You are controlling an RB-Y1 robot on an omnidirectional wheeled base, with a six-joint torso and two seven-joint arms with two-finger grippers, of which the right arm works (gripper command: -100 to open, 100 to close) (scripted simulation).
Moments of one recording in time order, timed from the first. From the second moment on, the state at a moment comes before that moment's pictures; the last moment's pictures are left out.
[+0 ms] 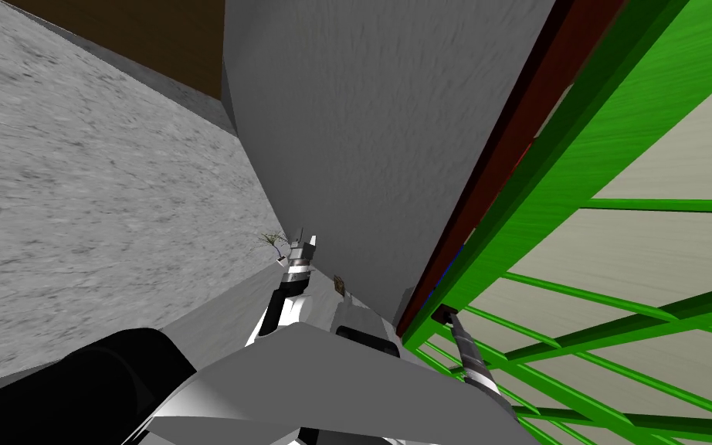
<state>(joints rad) 0.24 -0.12 -0.37 -0.87 0.19 -0.97 0.31</state>
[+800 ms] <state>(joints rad) 0.21 -0.14 -0.33 -0.84 0.09 -0.95 0.11</state>
